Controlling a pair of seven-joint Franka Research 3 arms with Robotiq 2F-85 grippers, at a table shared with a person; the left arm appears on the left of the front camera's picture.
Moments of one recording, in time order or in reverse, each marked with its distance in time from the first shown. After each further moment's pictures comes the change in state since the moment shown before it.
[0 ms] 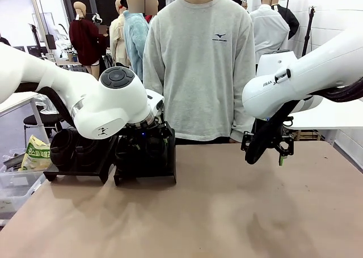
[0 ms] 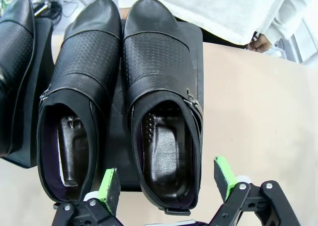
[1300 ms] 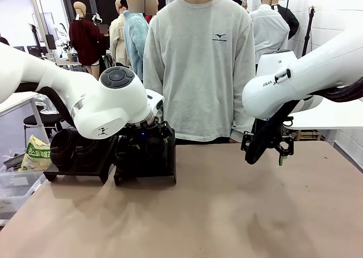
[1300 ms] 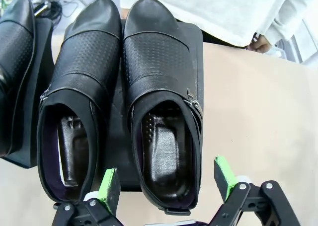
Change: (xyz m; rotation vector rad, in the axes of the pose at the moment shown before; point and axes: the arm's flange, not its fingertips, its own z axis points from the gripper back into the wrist) left arm 0.000 0.000 0.000 0.000 0.000 0.000; right arm 0.000 0.000 0.000 0.000 0.000 0.000
